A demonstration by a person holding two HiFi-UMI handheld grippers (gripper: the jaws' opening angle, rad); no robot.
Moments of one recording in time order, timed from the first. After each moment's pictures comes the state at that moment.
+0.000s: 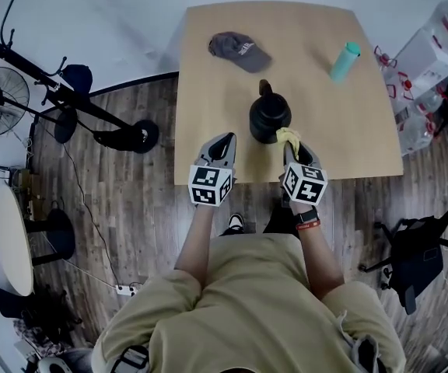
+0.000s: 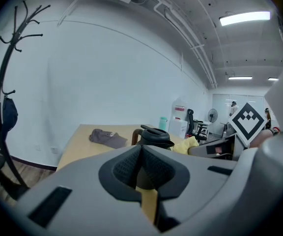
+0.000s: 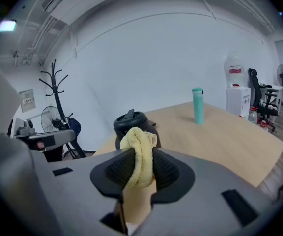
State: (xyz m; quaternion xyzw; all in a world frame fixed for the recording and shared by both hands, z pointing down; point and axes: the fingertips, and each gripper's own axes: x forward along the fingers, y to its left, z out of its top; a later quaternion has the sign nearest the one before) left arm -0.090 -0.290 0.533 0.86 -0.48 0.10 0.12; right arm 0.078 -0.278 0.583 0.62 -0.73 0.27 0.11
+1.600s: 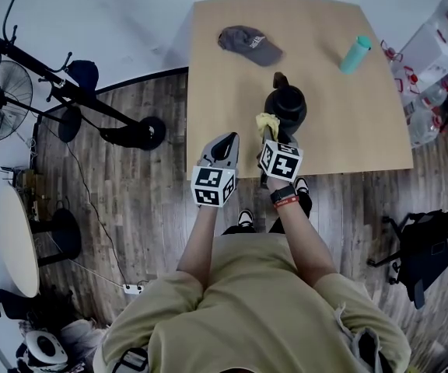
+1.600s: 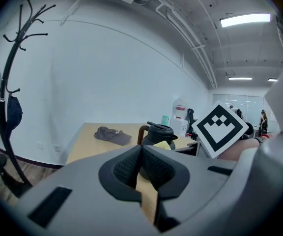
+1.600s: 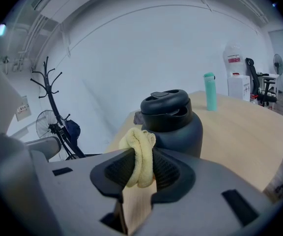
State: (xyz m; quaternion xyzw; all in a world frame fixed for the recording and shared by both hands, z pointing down) left arm -0.136 -0.273 0.542 0.86 -0.48 0.11 0.12; right arm -0.029 -0.315 0.615 0.62 -0.72 0.31 0.09
